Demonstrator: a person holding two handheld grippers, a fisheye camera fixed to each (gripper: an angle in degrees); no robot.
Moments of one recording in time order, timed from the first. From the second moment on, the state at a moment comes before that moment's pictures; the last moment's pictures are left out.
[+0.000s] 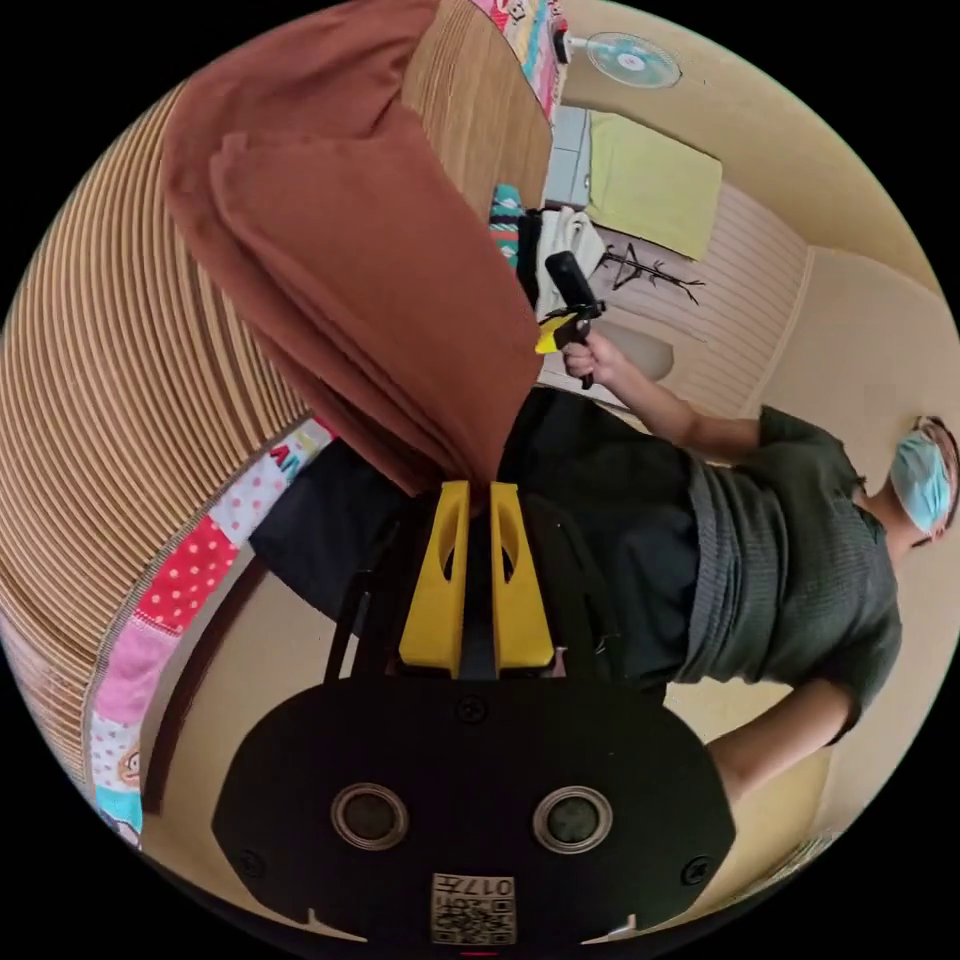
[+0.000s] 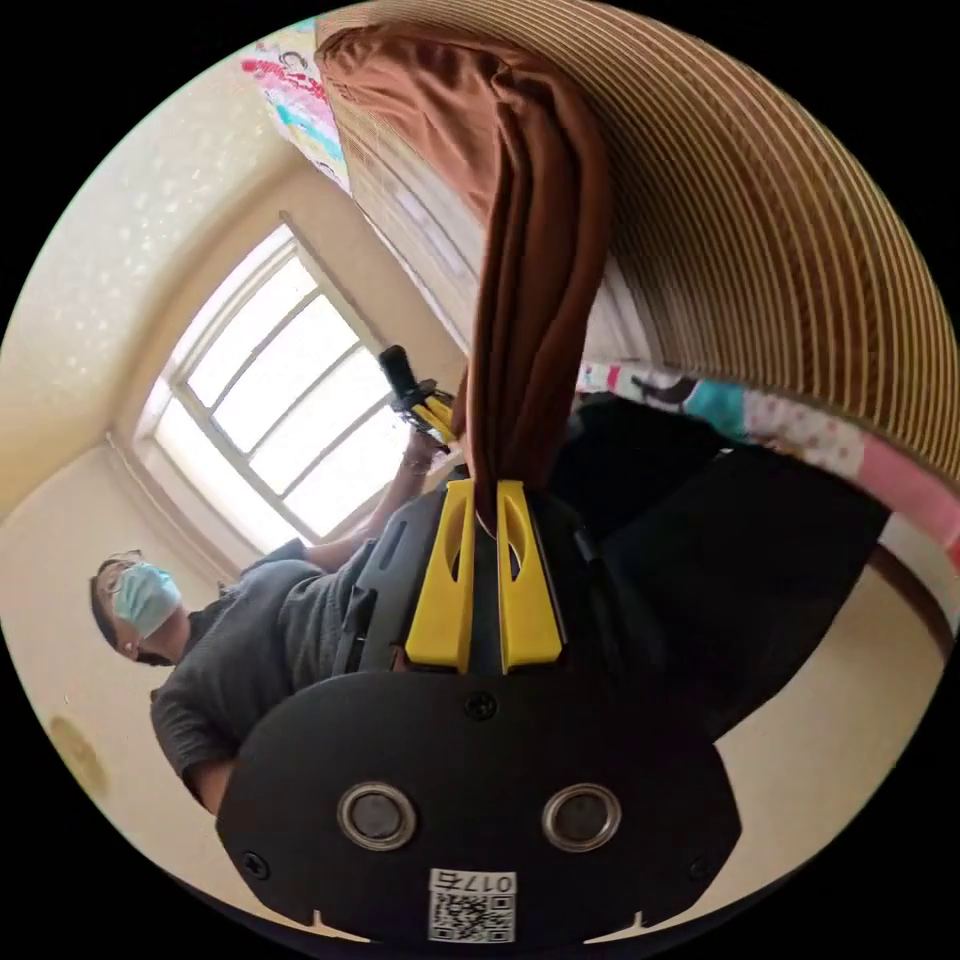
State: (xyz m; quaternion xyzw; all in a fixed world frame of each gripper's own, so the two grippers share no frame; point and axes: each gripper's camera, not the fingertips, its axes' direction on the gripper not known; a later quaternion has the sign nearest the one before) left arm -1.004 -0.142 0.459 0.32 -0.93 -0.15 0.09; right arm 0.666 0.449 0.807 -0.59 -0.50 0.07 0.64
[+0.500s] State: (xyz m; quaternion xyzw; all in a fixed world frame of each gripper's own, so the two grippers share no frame) left arm -0.902 -0.223 0.589 0.38 -0.88 0.28 -0.05; right arm 0.637 0.295 0.926 -0.34 -0.63 0.21 0.67
